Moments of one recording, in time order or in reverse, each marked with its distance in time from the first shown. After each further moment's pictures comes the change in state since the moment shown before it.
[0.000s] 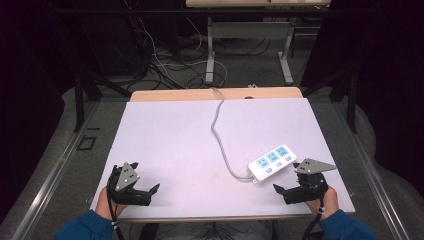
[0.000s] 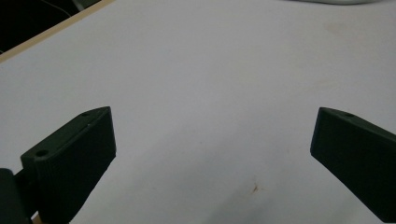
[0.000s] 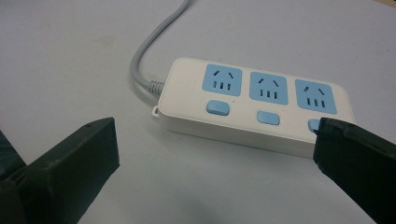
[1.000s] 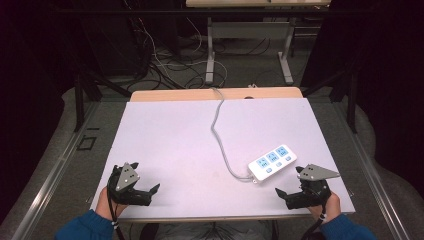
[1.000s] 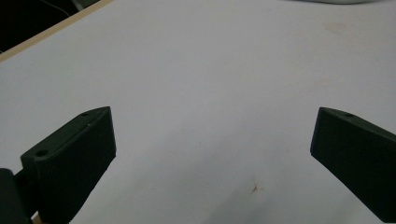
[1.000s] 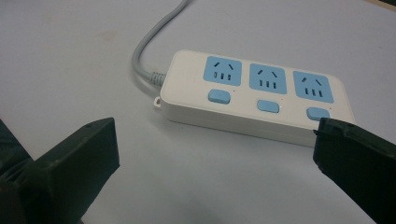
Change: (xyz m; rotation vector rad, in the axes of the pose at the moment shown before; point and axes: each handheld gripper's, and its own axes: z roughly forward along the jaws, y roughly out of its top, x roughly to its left) left arm 0.000 0.000 0.000 -0.001 0.008 0.008; right arm 0.005 -0.013 -0.006 -0.024 -0.019 -0.006
